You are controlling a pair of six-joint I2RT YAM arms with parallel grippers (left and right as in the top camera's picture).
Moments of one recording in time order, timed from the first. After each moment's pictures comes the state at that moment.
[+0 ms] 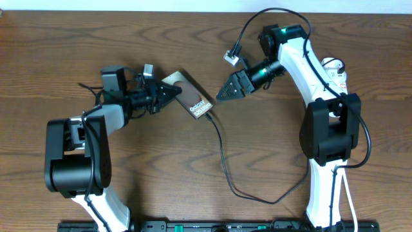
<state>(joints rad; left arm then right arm) 0.06 1.92 0.91 0.24 1.17 -0.94 0.25 2.27 1.98 -1.44 -0.98 -0.51</state>
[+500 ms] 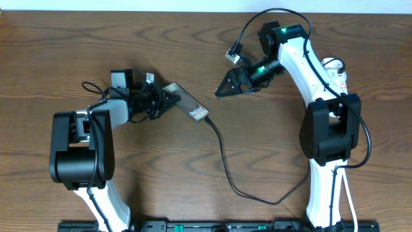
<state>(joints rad) 0.03 1.98 0.96 0.01 0.94 -0.87 0.25 2.27 1.98 -1.40 -0.94 -0.37</state>
